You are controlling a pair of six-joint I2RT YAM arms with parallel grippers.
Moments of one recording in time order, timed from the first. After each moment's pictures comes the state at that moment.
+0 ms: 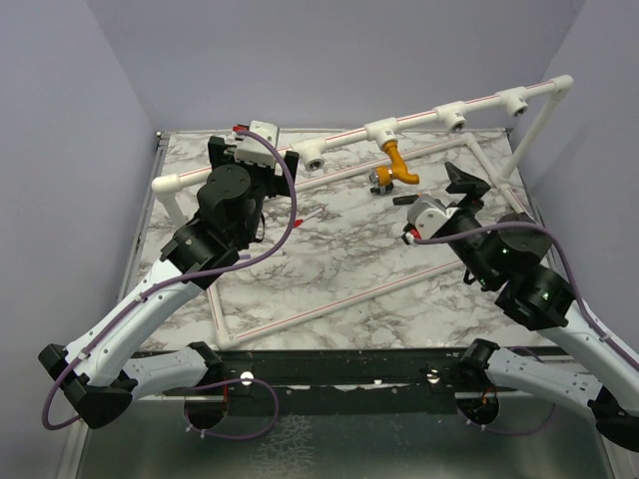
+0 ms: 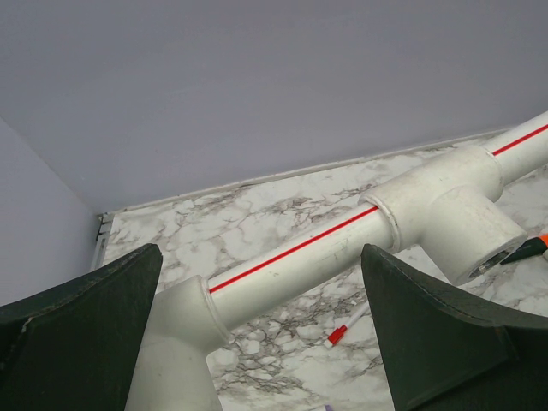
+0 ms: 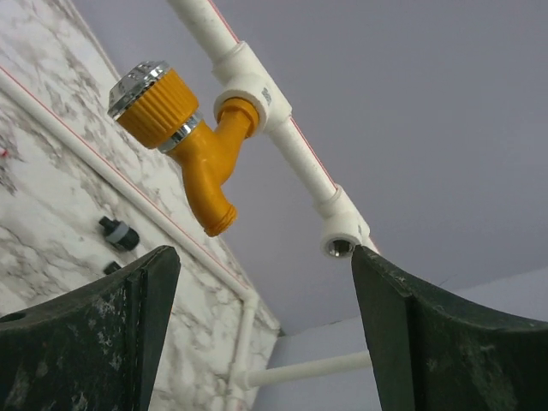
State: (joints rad) left arm -0.76 1.10 1.26 -0.20 -0.62 0.14; right arm 0.86 0.78 1.07 -0.24 0.35 -0.95
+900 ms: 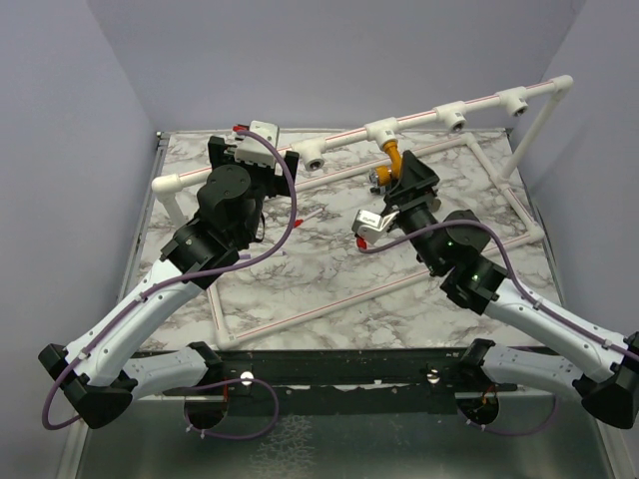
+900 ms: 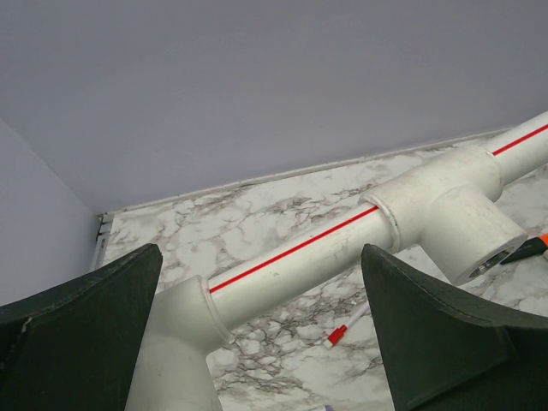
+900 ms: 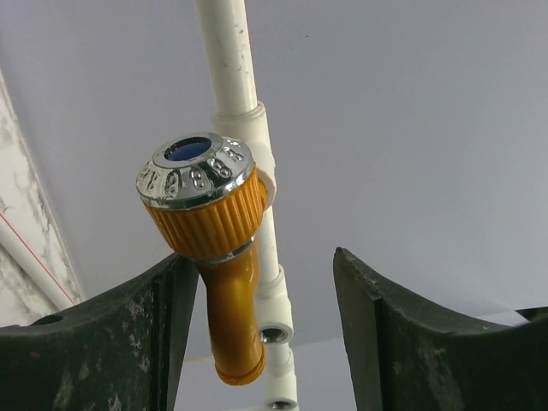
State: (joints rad) left arm -0.76 1.10 1.26 -0.20 -0.62 0.14; right arm 0.86 0.99 0.86 0.29 0.34 -1.58
